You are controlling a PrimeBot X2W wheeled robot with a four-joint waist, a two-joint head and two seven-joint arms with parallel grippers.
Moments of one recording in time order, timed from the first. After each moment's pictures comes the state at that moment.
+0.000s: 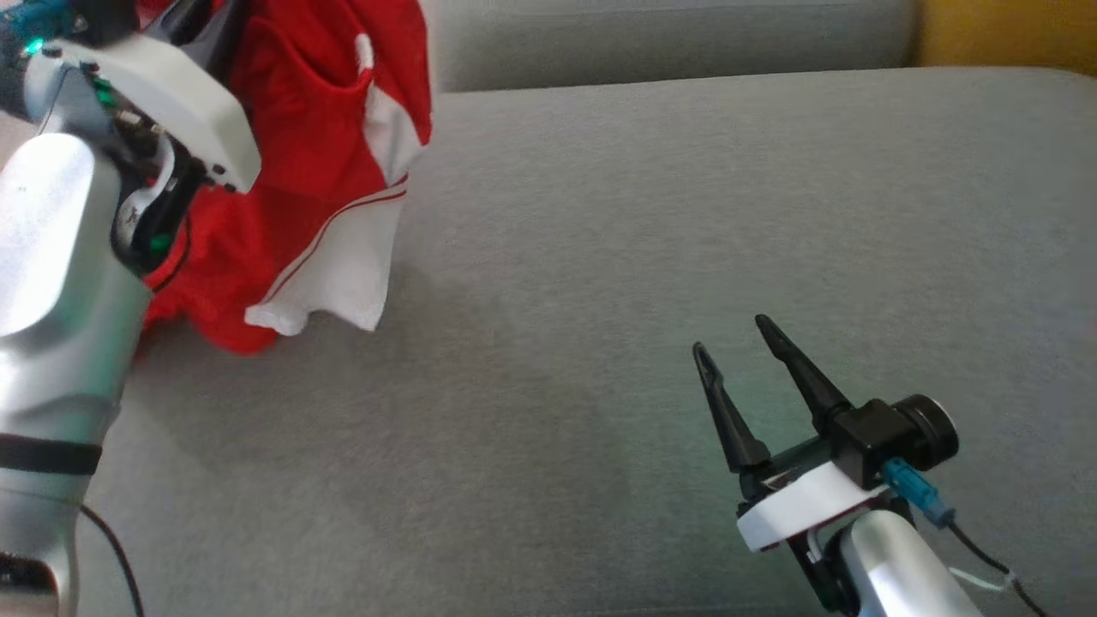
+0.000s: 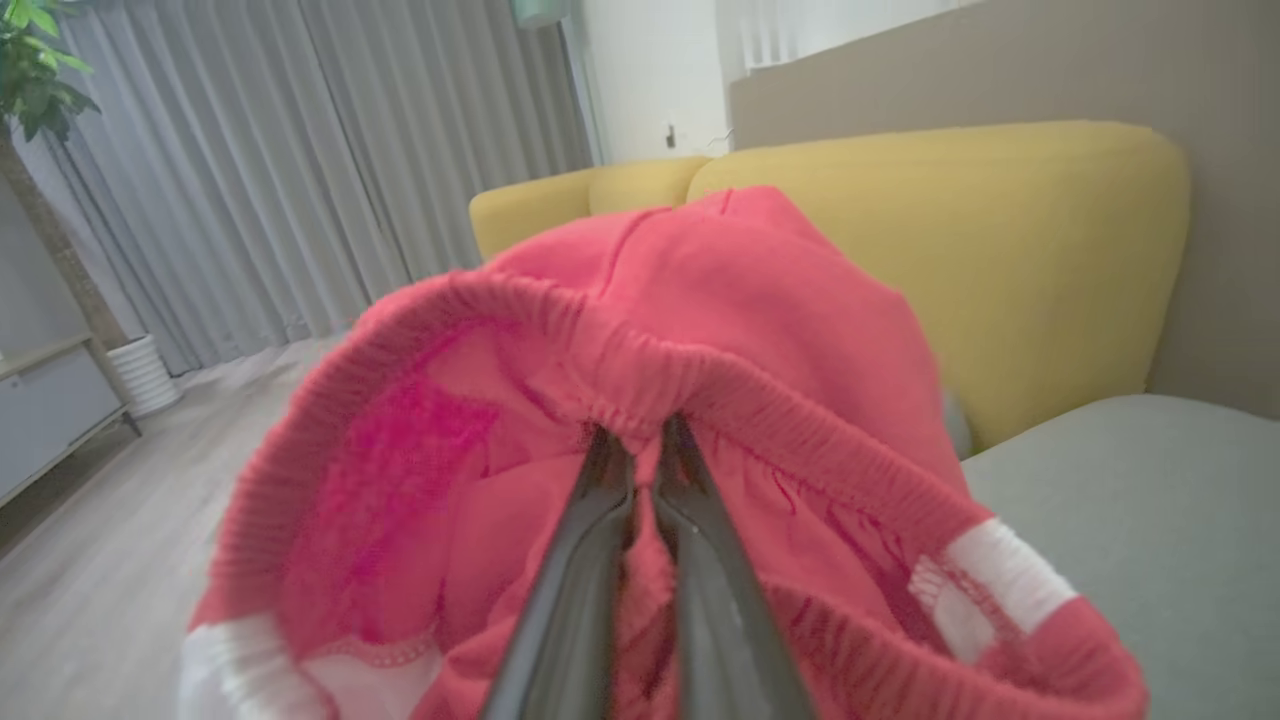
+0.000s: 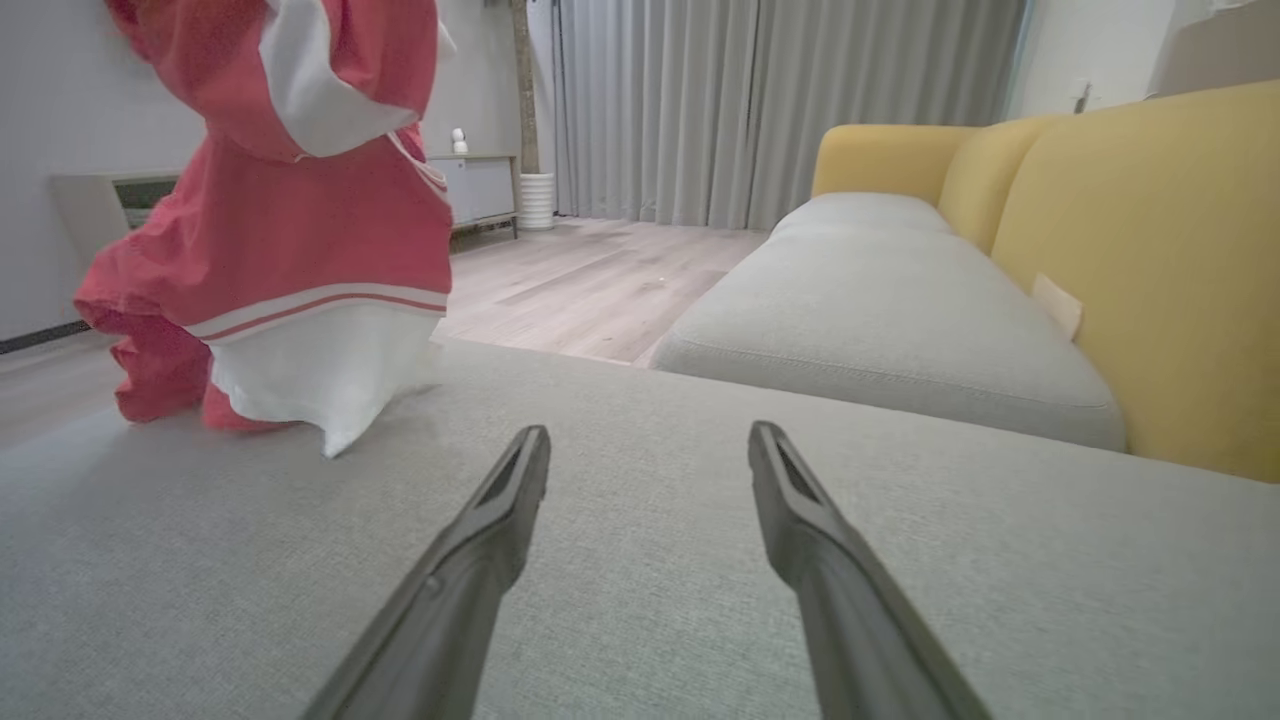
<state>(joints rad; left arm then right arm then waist) -0.91 0.40 -0.51 0.55 -0.47 -0.13 0.00 -0.13 -0.09 0.30 0.28 0.05 0.13 -0.25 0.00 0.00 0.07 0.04</state>
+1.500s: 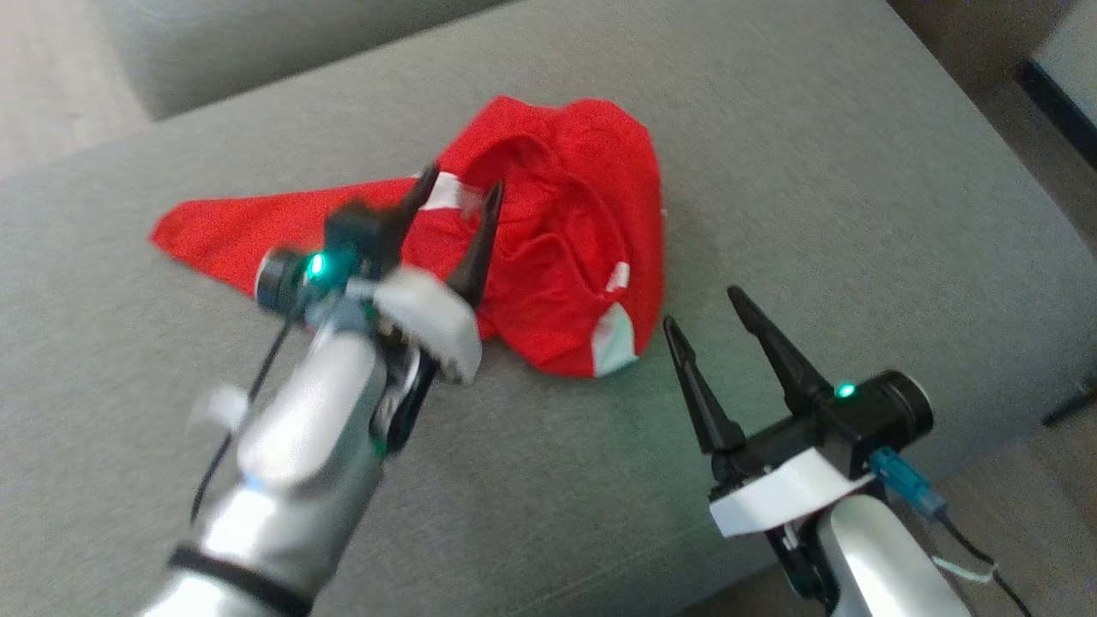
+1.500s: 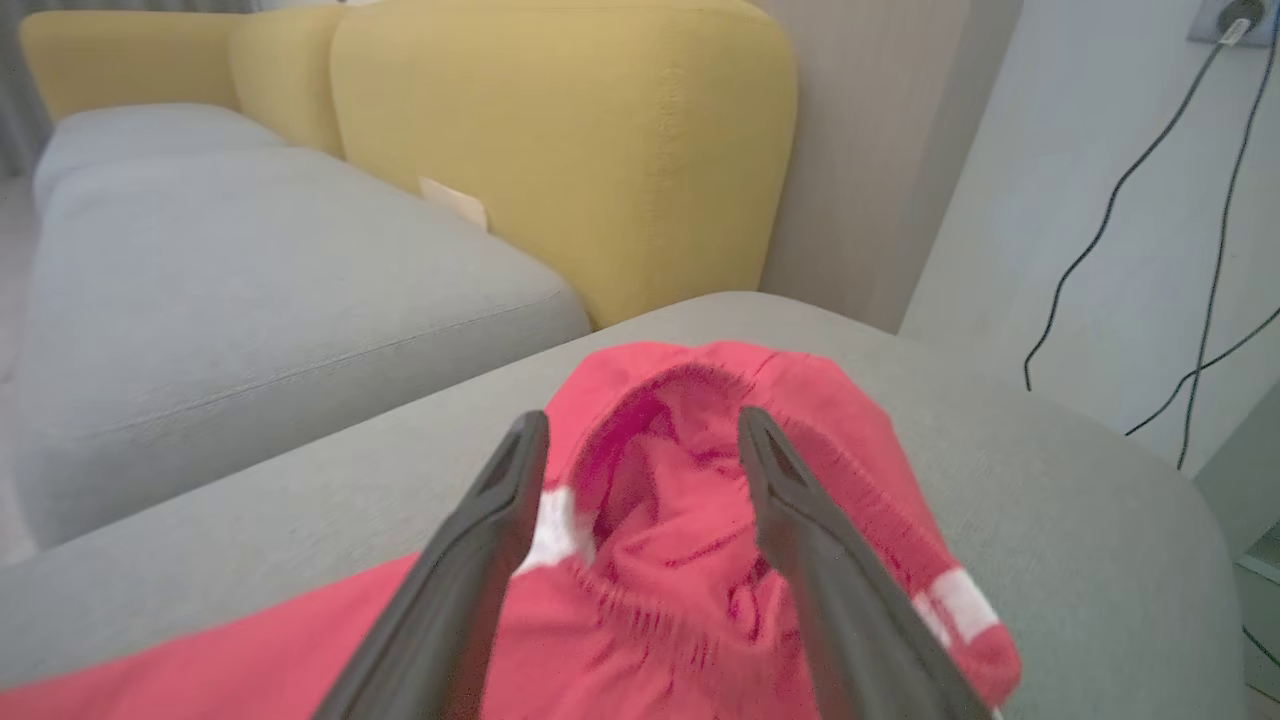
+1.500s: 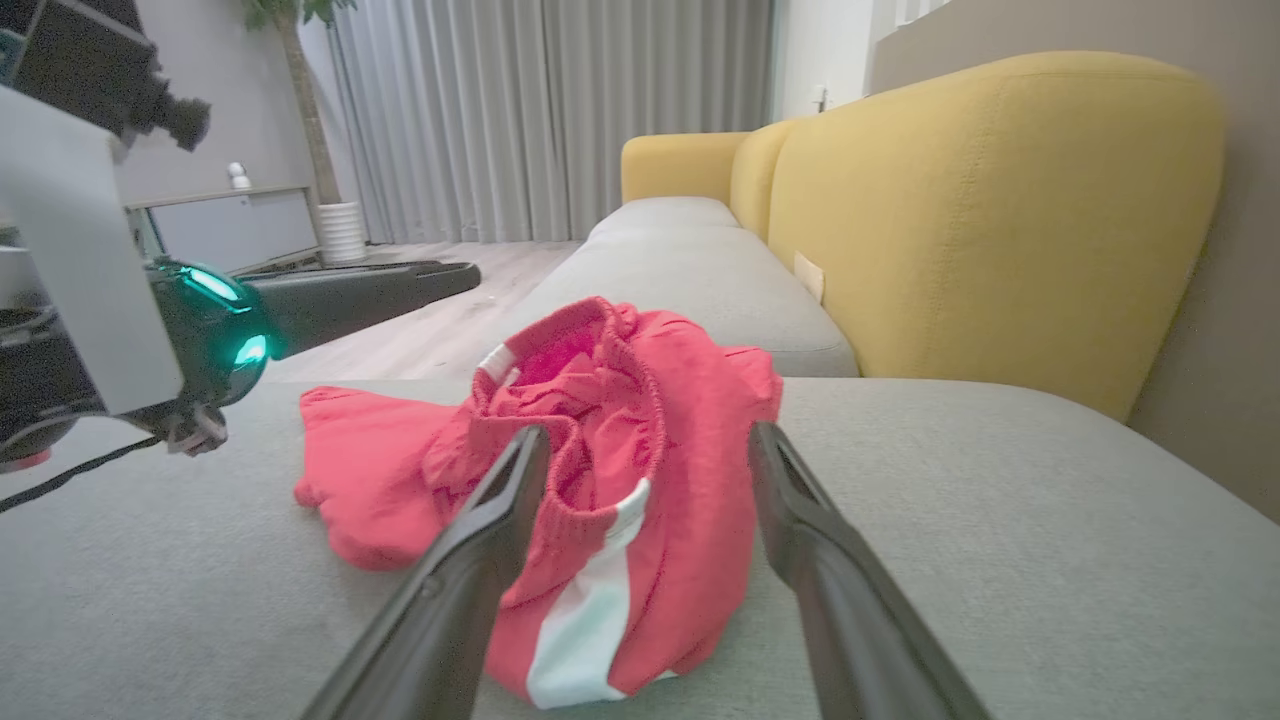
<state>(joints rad) -0.67 0.11 -0.66 0.65 -0.45 0.02 -0.25 -0.16 -0.06 0.35 0.20 0.08 0.13 -0.25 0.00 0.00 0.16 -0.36</state>
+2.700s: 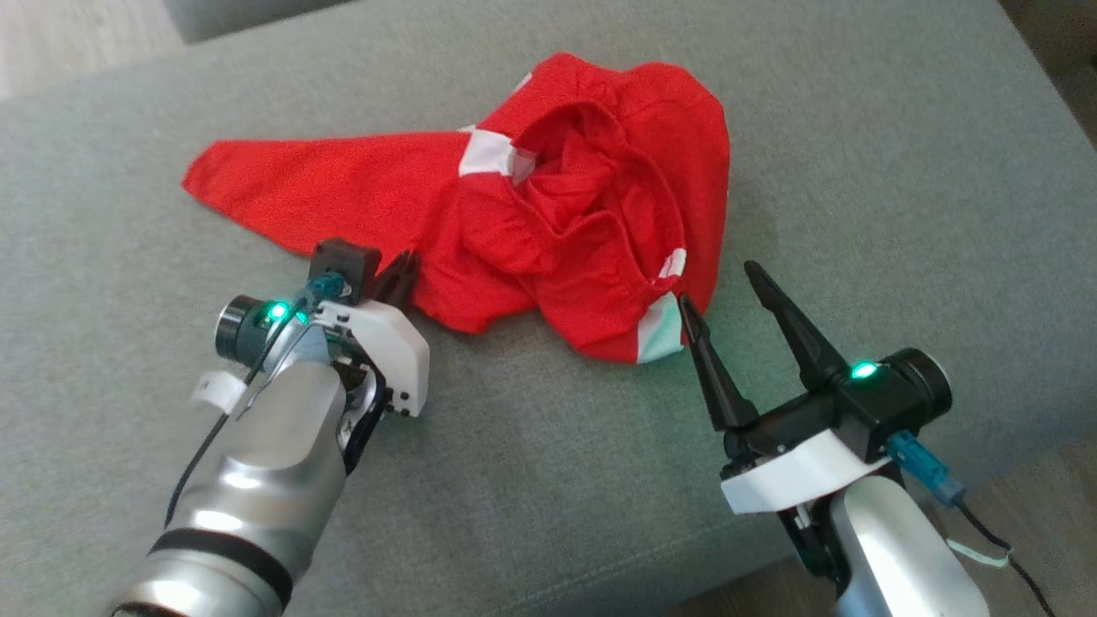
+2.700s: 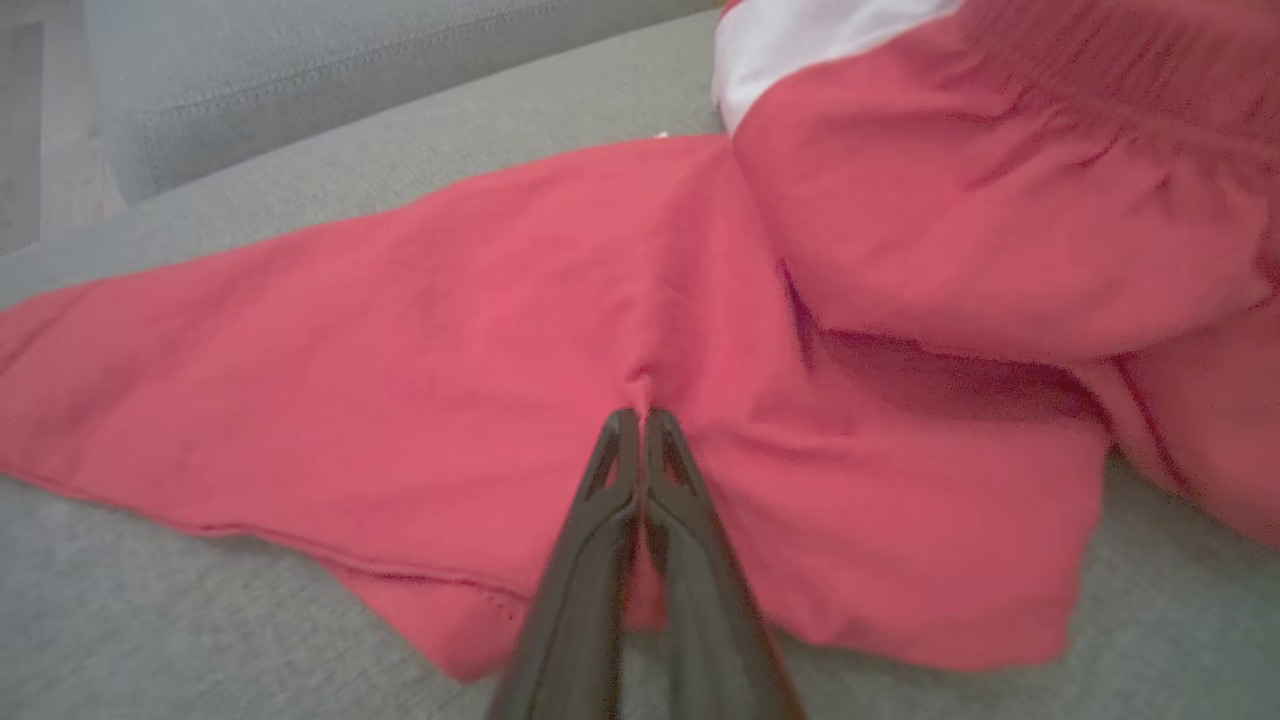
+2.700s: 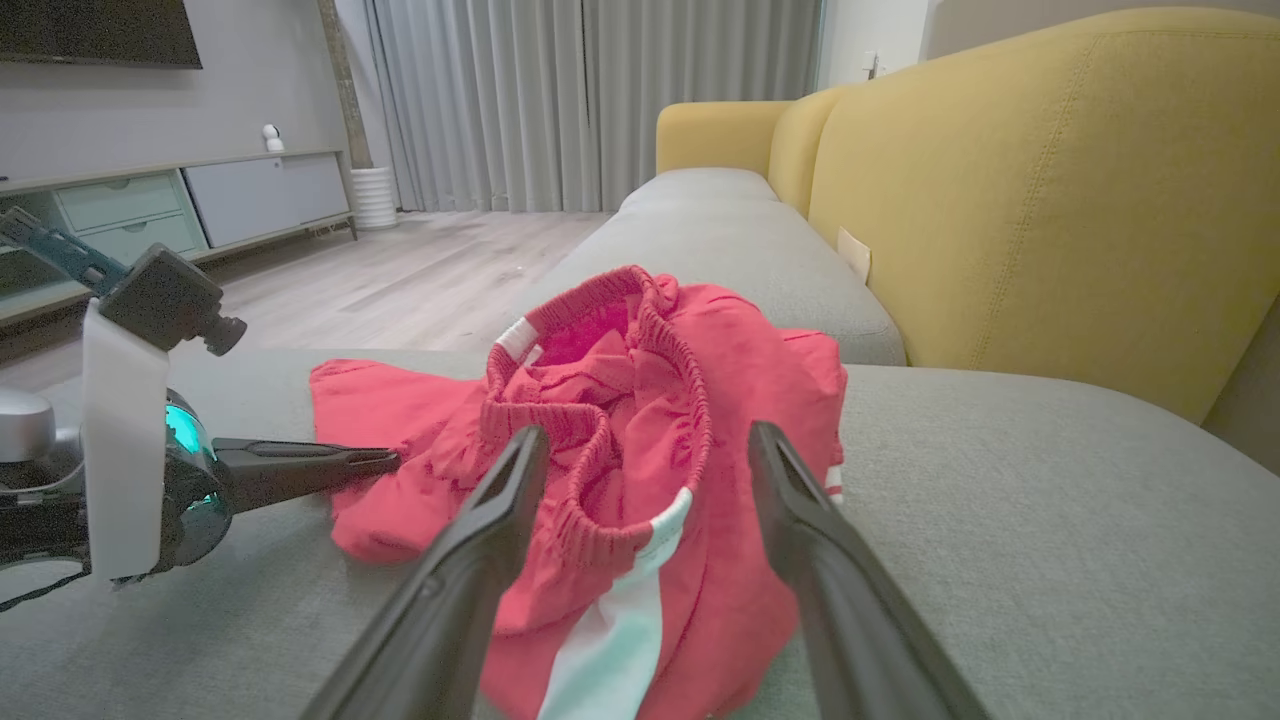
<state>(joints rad) -0.72 0.09 -0.66 1.03 -0.38 -0.05 -0.22 -0.18 -0.07 0.32 0.18 0.07 0.13 -0.25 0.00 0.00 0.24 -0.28</state>
